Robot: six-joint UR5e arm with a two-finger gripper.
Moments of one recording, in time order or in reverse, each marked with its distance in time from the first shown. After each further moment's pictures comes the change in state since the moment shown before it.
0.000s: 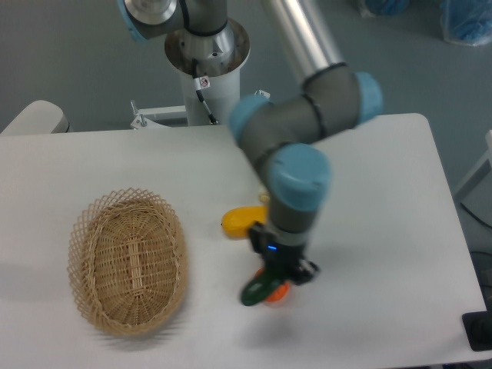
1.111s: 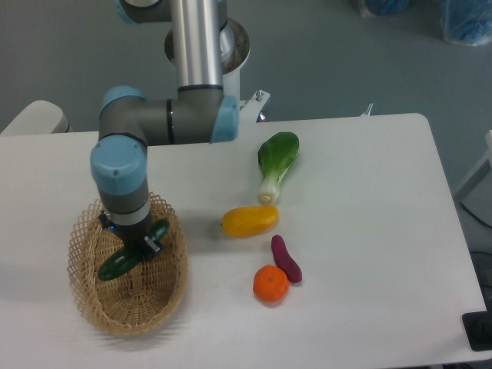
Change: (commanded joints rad) arm -0.411 0.224 -0.339 0.170 -0.075 -0.563
